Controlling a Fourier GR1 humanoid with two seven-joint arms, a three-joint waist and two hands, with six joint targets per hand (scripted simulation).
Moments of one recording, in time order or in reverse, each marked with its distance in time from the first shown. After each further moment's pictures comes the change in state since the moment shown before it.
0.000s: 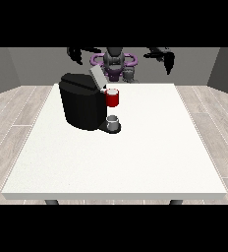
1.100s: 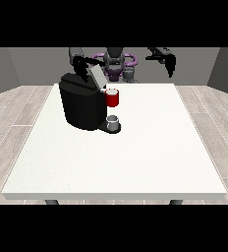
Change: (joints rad) left arm 0.124 0.057 -0.059 -0.250 0.085 0.059 0.062; right arm -0.219 0.017 -0.016 0.243 0.050 0.019 -0.055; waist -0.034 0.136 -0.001
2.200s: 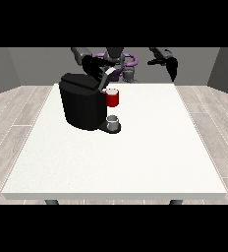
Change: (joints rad) left arm -0.009 0.037 -0.011 0.037 0.004 0.048 -0.031; right arm -0.163 0.036 0.035 0.100 0.067 0.004 -0.012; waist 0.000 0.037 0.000
